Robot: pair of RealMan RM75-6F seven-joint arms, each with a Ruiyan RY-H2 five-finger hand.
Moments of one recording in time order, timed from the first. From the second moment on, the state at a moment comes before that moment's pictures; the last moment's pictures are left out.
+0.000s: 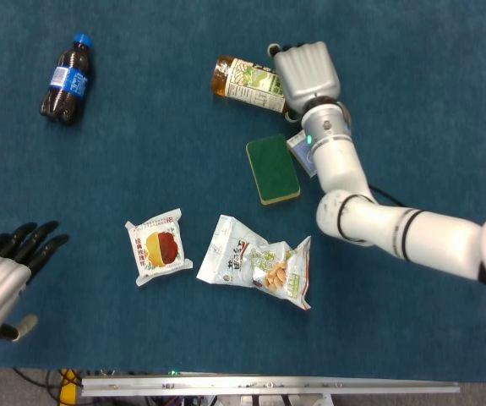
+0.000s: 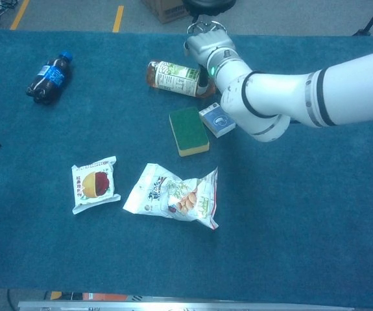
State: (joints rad) left arm -0.23 -0.68 0.21 -2.11 1.70 1.07 0.20; right arm 1.30 -1.92 0.33 -0.95 -0.23 0.85 -0.97
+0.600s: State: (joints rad) left arm -0.21 -0.68 0.21 -2.11 1.70 1.07 0.20; right arm 1.36 -2.06 0.39 -0.71 -0.18 0.76 -1.06
